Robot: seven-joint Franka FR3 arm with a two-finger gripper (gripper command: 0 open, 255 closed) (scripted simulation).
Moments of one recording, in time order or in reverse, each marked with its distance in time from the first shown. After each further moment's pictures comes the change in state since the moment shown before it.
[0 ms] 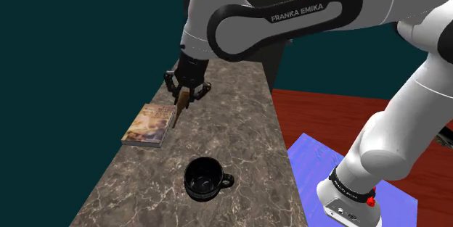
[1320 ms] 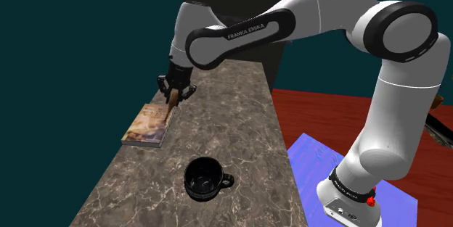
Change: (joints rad) arm -0.020 0.305 -0.054 0.183 -0.134 0.086 -0.040
